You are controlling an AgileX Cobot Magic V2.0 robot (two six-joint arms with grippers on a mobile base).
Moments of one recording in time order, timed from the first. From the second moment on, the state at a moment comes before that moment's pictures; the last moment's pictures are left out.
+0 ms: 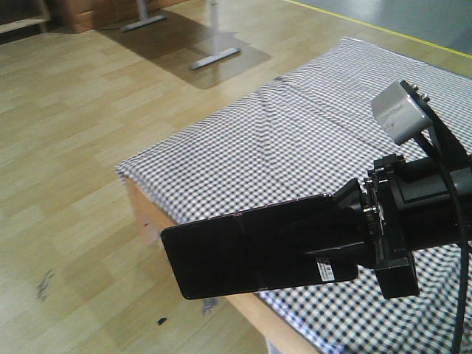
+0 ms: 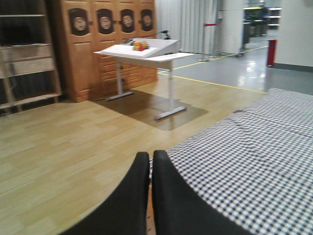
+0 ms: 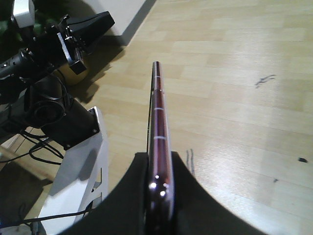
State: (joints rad) left arm 0.03 -0.02 0.03 -0.03 0.09 0.04; right arm 0.21 1.16 -0.98 1.06 1.22 -1.03
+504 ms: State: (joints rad) left arm 0.03 -0.02 0.03 -0.03 0.09 0.04; right arm 0.21 1.16 -0.98 1.06 1.23 -1.03
